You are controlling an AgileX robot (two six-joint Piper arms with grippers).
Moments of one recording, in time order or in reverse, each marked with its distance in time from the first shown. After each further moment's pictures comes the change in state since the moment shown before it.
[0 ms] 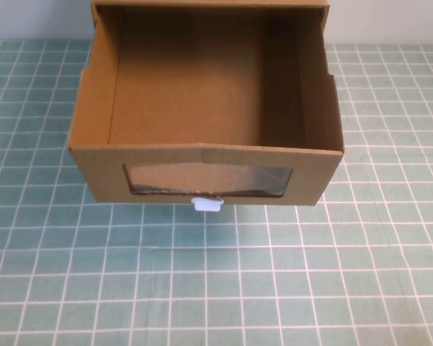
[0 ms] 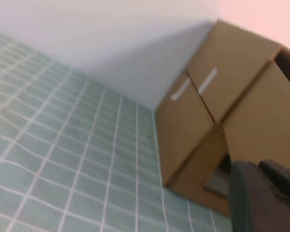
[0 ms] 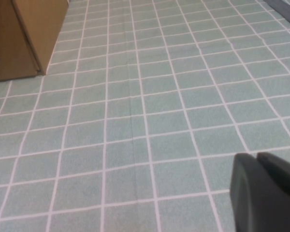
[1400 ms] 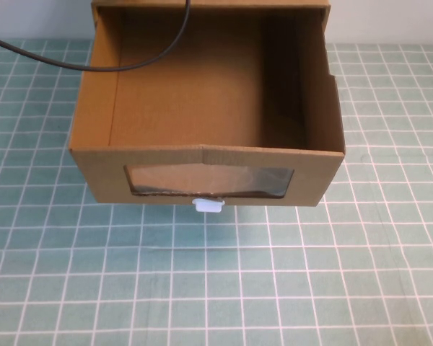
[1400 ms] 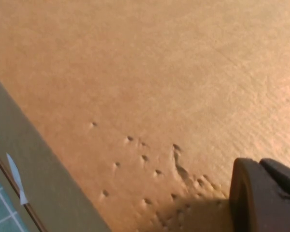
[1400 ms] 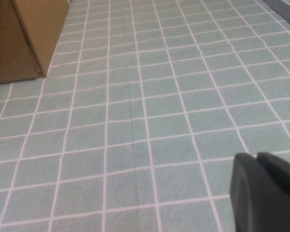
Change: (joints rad) right arm 0.000 0.000 0.000 0.000 -0.009 0.000; left arm -0.132 1.877 -1.909 -0.386 0.782 0.876
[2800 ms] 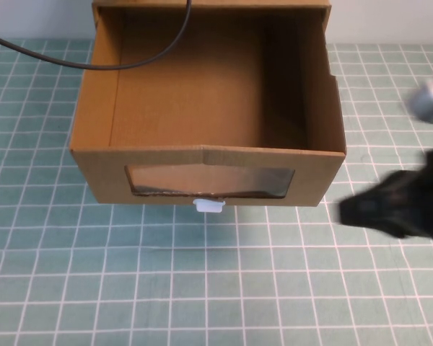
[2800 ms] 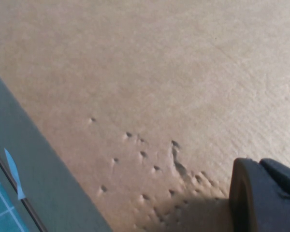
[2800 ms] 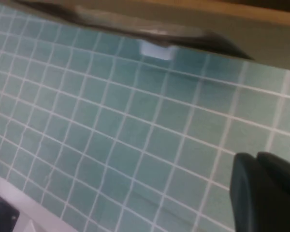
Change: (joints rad) right arm 0.296 1.117 -0.970 0.690 0.547 -0.416; left arm -0.004 0.001 -0.008 0.012 0.013 -0.025
